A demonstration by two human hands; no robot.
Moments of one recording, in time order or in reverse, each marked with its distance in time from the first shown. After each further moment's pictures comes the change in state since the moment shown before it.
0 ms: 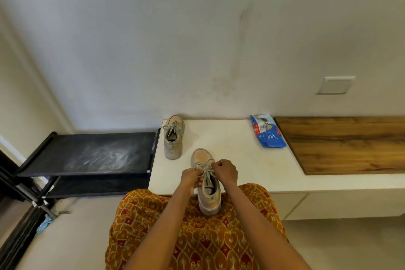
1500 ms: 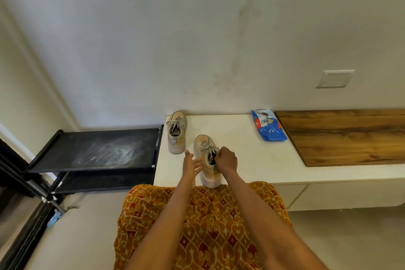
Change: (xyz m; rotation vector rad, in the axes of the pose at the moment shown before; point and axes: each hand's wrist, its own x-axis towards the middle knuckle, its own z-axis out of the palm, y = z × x) left_hand -0.017 0.013 -0.010 -0.260 -0.063 0.101; right_hand -0.001 -0.023 -0.004 -0.189 0.028 -0.026
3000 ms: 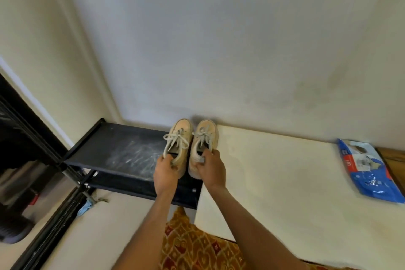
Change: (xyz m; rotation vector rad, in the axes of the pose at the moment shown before) left_hand 0.122 0.083 -0.196 1.059 0.687 0.484; right_hand 0.064 -0.166 0.167 0.012 -0.103 -0.443
